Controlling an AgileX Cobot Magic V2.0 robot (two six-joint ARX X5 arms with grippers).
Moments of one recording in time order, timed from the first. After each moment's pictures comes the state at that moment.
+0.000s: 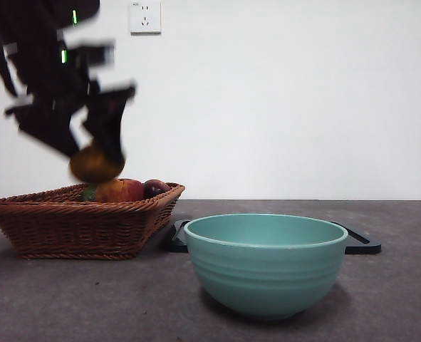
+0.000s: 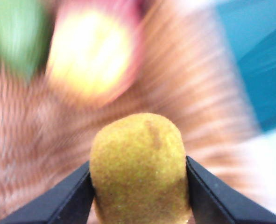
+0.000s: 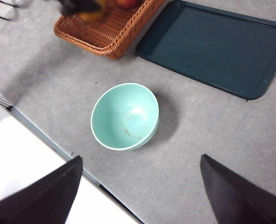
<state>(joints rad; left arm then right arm) -0.44 1.48 1.10 -0.47 0.04 -0.04 0.20 0.66 1.01 -1.15 -0.52 -0.05</state>
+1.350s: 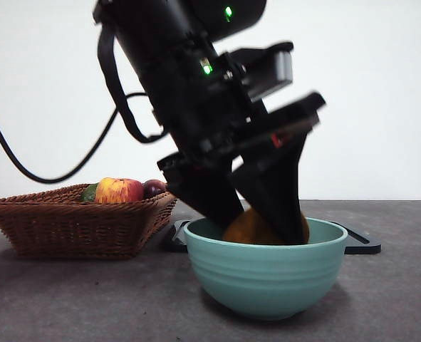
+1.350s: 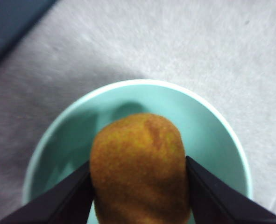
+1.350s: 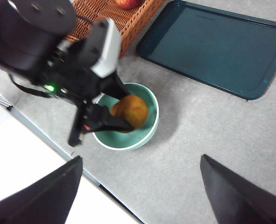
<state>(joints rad) -0.96 1.72 1.11 -0.39 0.11 -0.04 0.20 0.66 1.01 -1.15 -0.52 -0.05</state>
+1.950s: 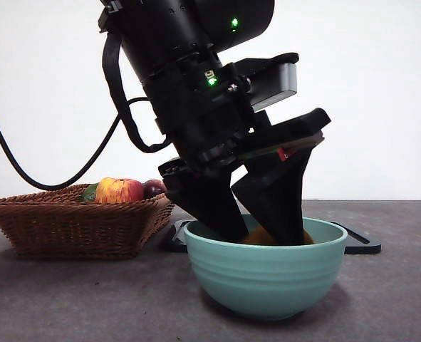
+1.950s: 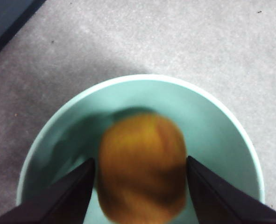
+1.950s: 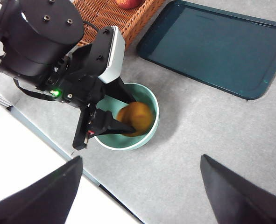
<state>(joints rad) -0.97 1.73 1.11 -0.39 0.09 -0.04 0.20 0.66 1.01 -1.15 -0.52 -0.05</state>
